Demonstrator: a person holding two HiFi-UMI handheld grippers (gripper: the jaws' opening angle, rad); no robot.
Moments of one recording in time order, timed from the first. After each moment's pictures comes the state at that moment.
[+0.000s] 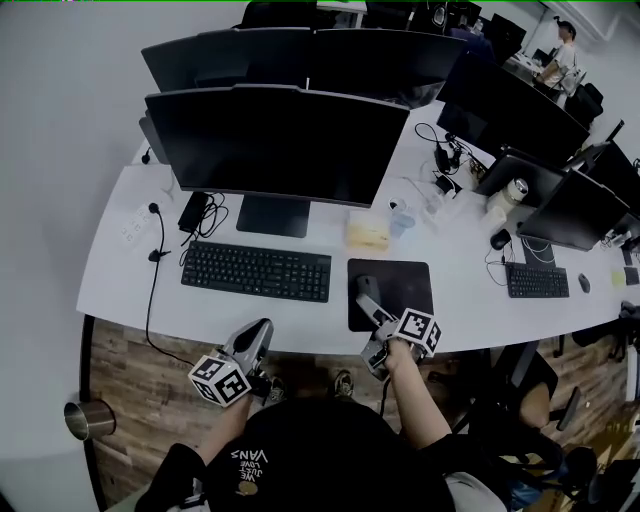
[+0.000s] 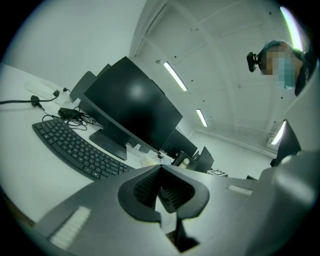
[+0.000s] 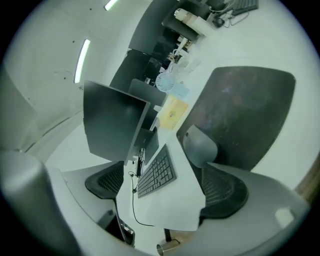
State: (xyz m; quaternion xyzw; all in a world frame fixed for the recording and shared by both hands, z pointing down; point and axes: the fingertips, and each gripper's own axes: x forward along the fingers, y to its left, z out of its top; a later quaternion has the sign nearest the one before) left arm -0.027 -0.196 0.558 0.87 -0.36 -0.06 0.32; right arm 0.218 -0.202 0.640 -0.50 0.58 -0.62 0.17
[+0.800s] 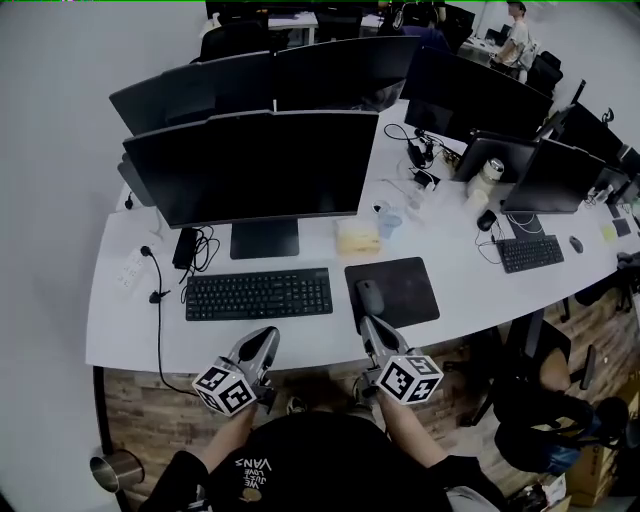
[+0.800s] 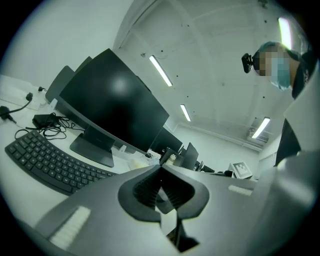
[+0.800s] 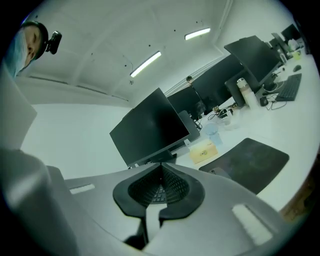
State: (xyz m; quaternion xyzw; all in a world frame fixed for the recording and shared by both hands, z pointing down) left arm -0.024 -0.216 0.530 0.92 -0.26 -0.05 0.29; right arm 0.170 -0.164 0.532 -0.64 0.70 -0.30 0.12
